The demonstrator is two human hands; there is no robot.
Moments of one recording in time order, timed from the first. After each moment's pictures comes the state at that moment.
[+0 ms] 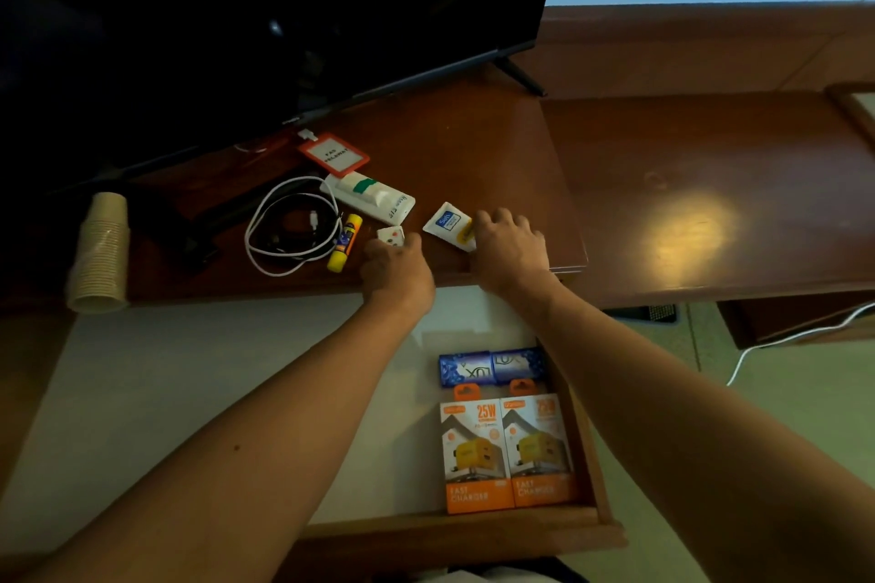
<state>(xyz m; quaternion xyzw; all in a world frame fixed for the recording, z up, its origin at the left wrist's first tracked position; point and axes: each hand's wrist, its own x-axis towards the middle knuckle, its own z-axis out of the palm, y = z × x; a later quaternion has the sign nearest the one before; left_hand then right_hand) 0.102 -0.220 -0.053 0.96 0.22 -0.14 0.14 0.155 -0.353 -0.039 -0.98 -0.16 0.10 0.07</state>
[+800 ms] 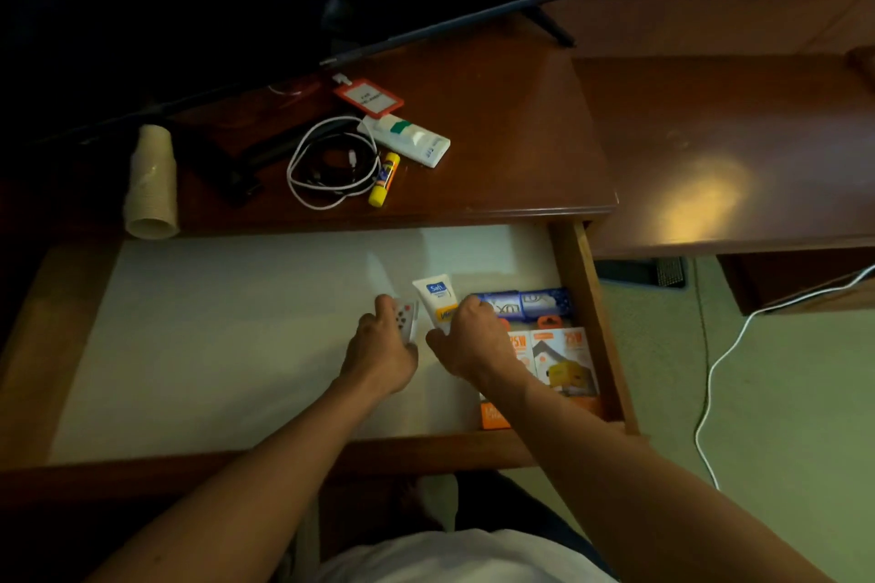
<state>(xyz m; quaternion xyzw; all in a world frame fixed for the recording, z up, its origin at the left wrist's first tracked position) -0.076 -0.171 -0.120 0.91 0.23 -0.18 0.29 -0.032 -0.301 -0.098 -0.94 -0.02 0.26 0.21</state>
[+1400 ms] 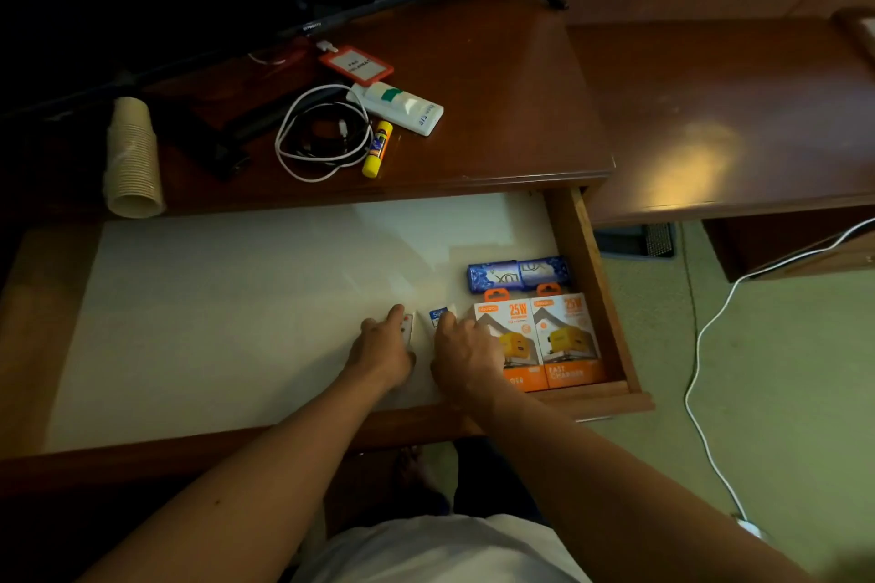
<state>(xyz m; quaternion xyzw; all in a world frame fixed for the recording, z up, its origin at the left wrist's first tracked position) -0.098 -0.165 -0.168 0.90 0.20 -0.30 0.24 -0.080 -0.295 -0.138 -0.95 -0.12 0.28 0.02</state>
